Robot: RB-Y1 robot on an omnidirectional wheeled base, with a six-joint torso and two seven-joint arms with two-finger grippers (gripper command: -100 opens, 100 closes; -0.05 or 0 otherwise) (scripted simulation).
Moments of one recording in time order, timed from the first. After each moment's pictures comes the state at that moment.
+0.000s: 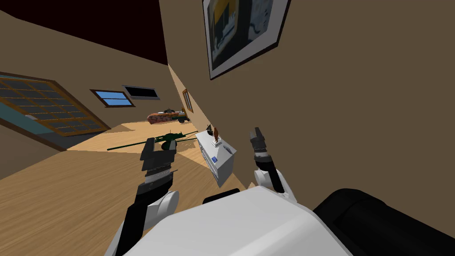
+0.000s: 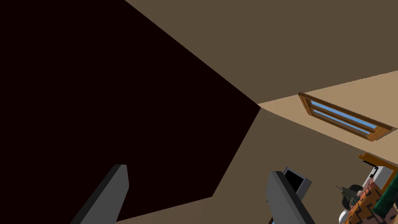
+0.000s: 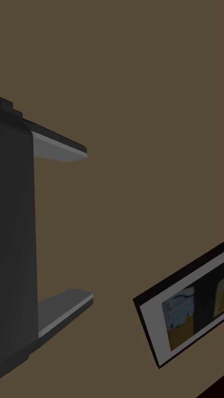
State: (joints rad) left arm 0.46 0.01 -0.01 -2.32 0.06 -0.41 0.16; right arm 0.47 -0.04 0.01 -2.38 0.11 -0.35 0.01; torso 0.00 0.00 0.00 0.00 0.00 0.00
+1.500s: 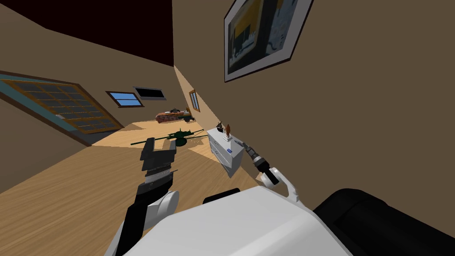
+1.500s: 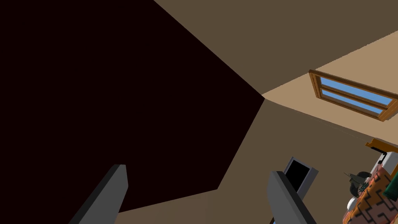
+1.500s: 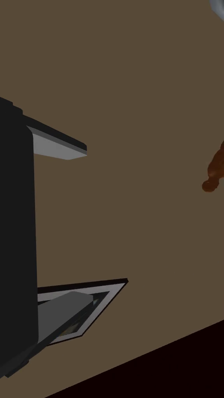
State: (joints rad) left arm 0.46 0.01 -0.01 -2.32 0.06 -0.41 0.16; right arm 0.45 -0.44 0.04 -2.03 0.26 -0.18 0.10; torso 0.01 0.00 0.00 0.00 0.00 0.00
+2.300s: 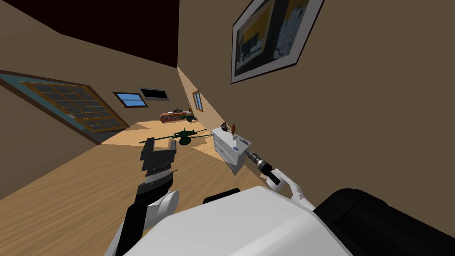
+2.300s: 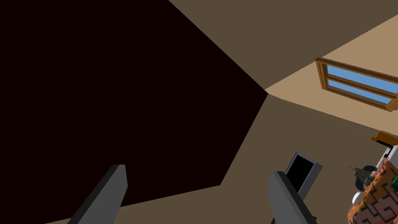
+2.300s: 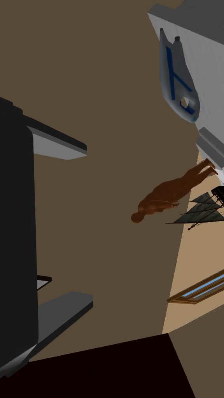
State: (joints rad) left arm 0.46 0.01 -0.01 -2.32 0.06 -0.41 0.16; right arm 0.45 -0.60 0.08 -1.85 0.34 -0.12 0.16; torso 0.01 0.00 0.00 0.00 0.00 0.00
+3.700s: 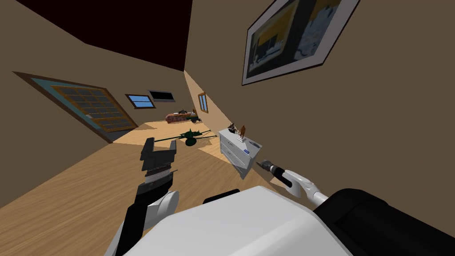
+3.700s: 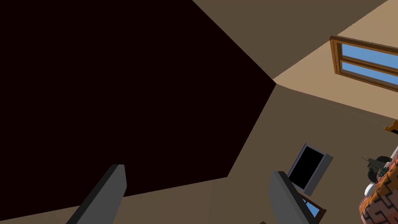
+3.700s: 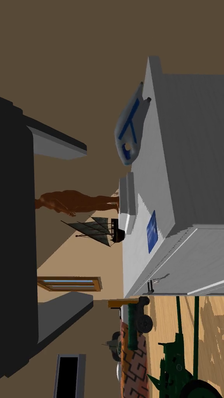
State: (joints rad) left arm 0.46 0.01 -0.01 -2.32 0.06 -0.41 0.16; right arm 0.42 -0.94 0.21 -1.49 0.45 -0.05 0.29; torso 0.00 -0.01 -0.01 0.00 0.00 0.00
